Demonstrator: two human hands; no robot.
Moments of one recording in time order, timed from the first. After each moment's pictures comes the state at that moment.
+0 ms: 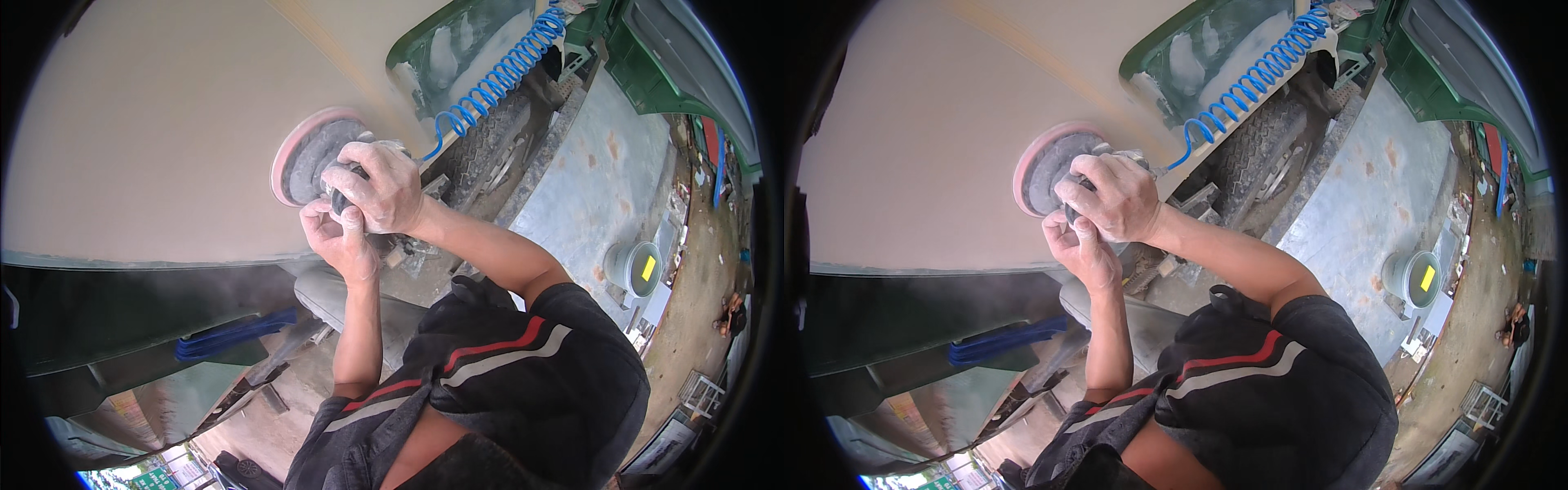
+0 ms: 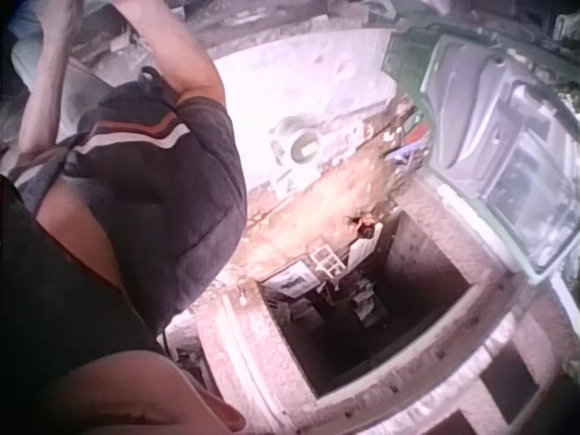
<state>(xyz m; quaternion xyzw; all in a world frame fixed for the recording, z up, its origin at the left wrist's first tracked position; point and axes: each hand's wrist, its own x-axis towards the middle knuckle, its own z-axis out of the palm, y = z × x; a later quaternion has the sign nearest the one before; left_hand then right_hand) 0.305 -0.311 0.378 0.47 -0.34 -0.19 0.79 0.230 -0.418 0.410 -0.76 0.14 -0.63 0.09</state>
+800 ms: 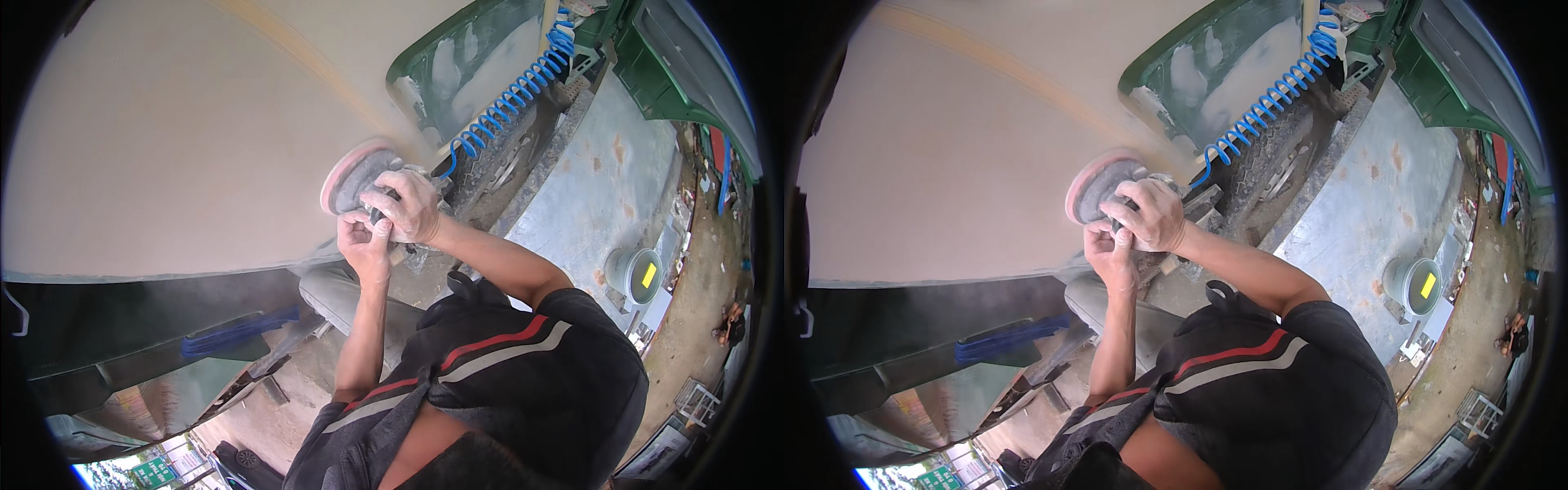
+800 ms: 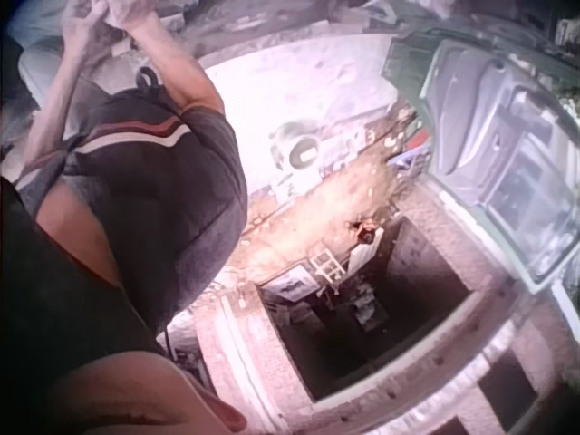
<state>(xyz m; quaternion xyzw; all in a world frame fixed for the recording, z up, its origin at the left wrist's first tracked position) 0.290 -0.310 0.349 0.55 -0.31 -0.27 0.73 0.214 -0.426 0.341 -0.76 0.14 -0.62 0.12</state>
